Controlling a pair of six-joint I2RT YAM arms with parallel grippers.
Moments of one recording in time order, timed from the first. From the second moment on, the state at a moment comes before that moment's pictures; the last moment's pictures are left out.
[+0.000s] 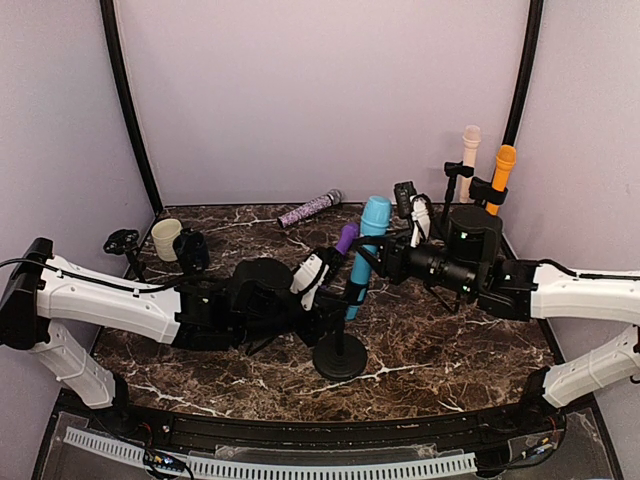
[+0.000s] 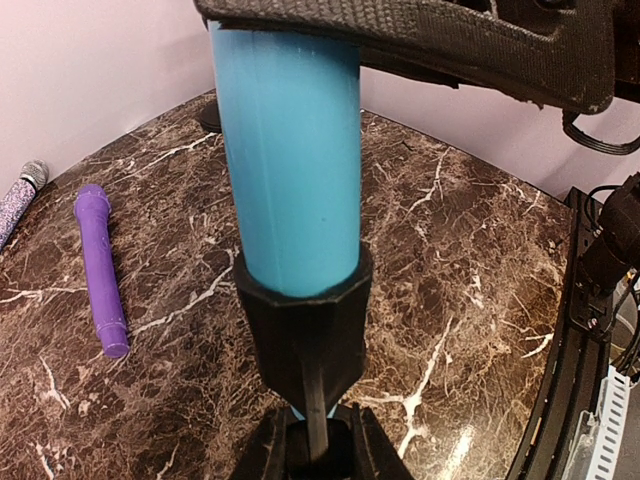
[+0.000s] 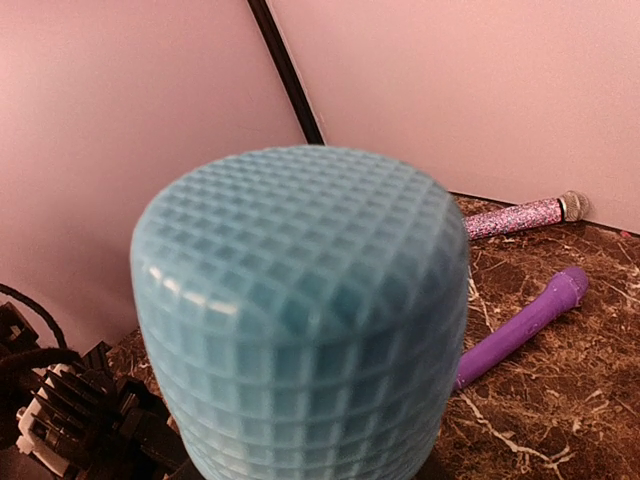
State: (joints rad) left arm -1.21 1.53 0.94 0.16 -0.25 -0.18; right arm 0.95 1.19 0.79 0.27 0.02 0.34
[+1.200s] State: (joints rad) left arm -1.21 1.53 0.94 0.17 -0.26 -0.16; right arm 0.93 1.17 0.87 0.07 -0.01 0.35
